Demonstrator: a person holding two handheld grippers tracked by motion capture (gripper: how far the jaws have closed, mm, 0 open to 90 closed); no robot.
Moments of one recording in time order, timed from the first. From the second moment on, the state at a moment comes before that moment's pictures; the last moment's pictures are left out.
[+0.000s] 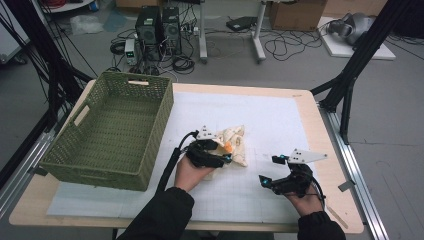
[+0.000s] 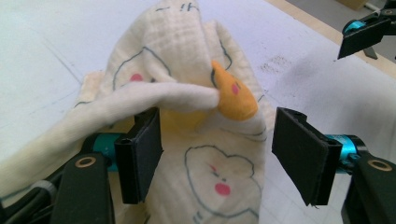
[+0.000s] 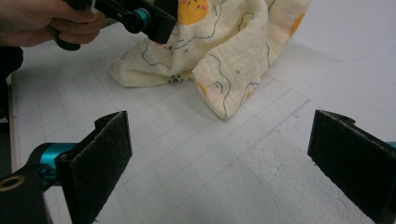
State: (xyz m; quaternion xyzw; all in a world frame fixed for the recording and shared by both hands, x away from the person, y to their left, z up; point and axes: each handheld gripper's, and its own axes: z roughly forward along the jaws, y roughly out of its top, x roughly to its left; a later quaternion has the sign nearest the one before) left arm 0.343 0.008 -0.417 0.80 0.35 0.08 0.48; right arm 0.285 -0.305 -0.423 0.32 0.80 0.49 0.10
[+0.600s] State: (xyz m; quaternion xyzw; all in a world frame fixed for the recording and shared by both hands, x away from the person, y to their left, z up) left arm 0.336 0.031 -0.412 0.79 0.35 0.09 0.49; right arm 0.284 -0.306 -0.423 0.32 0.80 0.49 0.10
